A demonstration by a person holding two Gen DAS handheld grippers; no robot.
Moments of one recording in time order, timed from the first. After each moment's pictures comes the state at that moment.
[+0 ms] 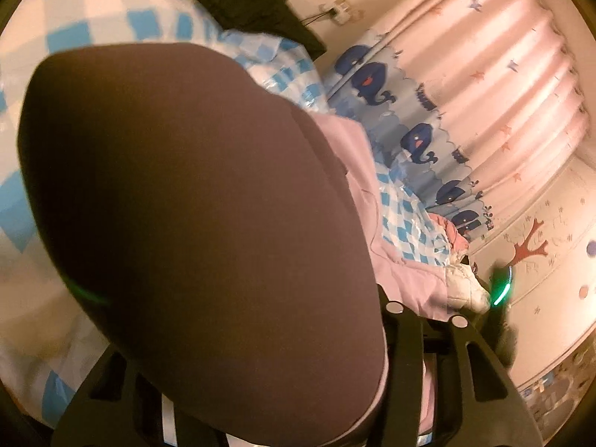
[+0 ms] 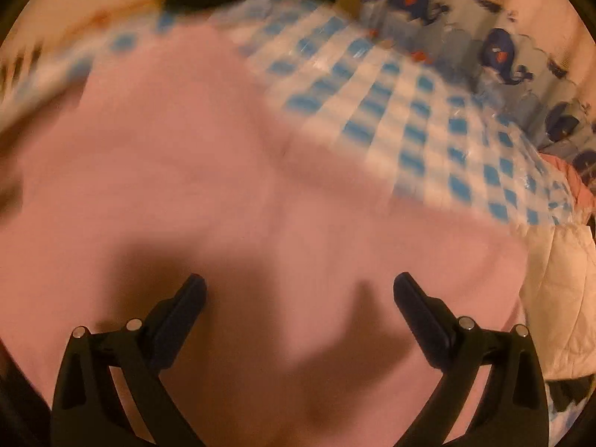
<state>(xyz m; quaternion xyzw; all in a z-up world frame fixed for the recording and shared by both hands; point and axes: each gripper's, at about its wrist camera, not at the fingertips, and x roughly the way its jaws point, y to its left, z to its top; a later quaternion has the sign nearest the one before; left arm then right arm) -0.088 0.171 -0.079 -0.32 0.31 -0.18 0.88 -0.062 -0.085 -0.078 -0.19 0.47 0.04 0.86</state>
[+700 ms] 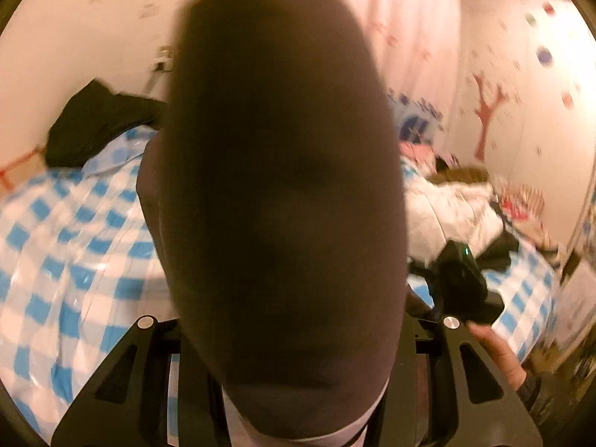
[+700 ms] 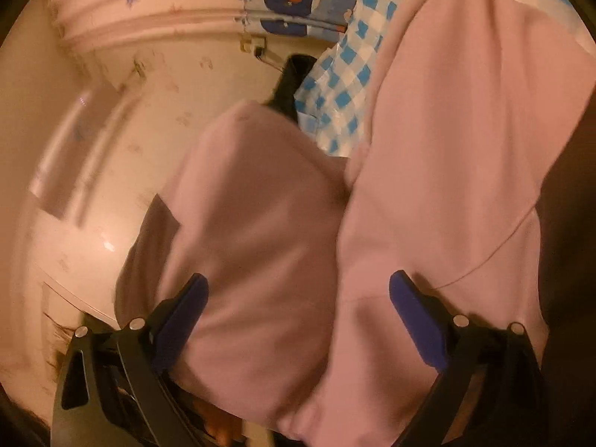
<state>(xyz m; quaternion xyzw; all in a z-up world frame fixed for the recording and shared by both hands) -0.172 -0.050 0.053 -0.01 0.23 -0.27 0.94 -0.091 -0.317 -0.082 0.58 0.29 0.34 0.68</state>
